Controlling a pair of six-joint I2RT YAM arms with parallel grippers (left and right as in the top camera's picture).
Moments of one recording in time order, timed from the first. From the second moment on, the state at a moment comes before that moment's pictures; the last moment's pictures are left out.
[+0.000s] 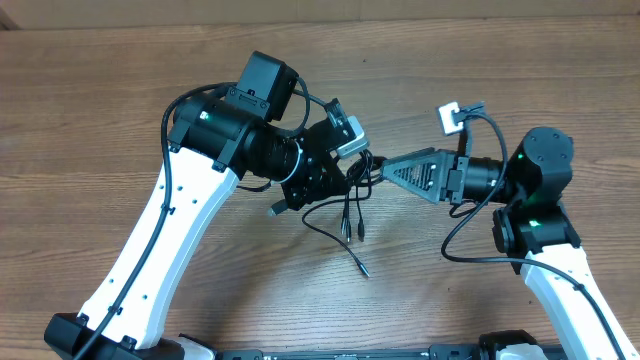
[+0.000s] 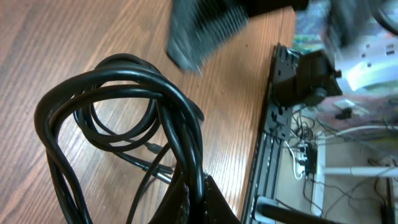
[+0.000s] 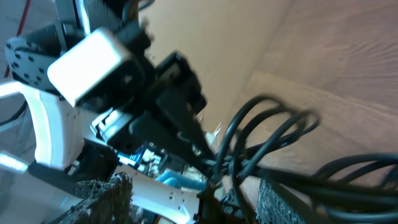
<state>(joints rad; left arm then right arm) -0.45 1.59 1.72 -1.35 0.72 0.54 0.11 1.15 0.74 0.34 -1.30 0.96</state>
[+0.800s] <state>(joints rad) -0.49 1.59 1.72 -1.22 0.83 0.42 0.14 1.19 0.74 0.32 -1.27 0.90</state>
